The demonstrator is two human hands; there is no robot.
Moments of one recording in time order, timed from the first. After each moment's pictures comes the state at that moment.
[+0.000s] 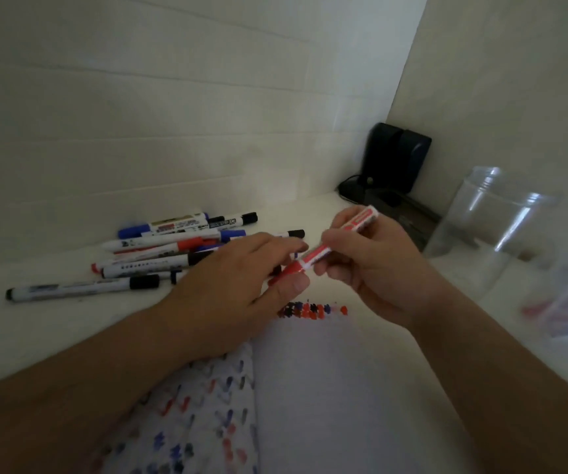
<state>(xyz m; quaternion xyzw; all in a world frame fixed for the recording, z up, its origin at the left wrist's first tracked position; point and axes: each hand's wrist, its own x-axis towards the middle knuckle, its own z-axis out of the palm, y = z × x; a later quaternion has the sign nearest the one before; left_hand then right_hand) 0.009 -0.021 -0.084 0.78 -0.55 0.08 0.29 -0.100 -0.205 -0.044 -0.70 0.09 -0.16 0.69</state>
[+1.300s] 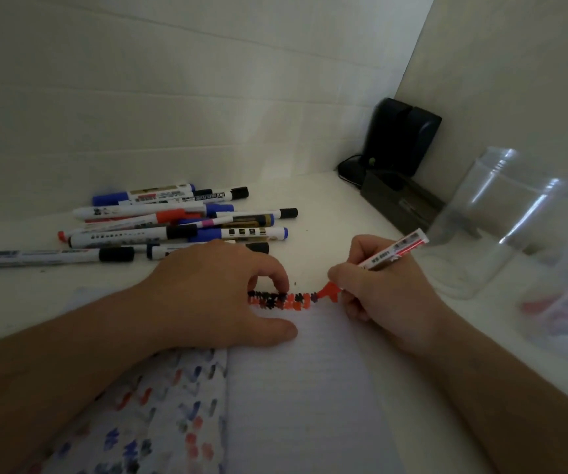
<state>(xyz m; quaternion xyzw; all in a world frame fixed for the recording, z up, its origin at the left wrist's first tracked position) 0.000 -0.029 -0.077 0.86 -0.49 -0.06 0.12 -0.124 -0.223 -0.082 -0.82 0.19 -0.17 0.52</state>
